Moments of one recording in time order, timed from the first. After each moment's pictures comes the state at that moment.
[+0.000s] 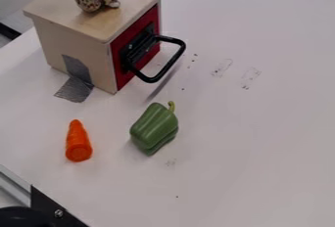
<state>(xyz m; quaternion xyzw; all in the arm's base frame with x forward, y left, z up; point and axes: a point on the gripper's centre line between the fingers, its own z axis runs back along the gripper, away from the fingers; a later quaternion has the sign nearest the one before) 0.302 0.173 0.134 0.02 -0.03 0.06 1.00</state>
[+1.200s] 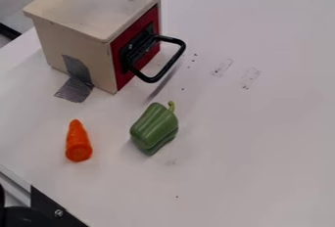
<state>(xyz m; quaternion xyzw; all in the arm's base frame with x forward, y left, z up) 0.348 0.098 0.136 -0.02 -0.02 0.10 1.00</state>
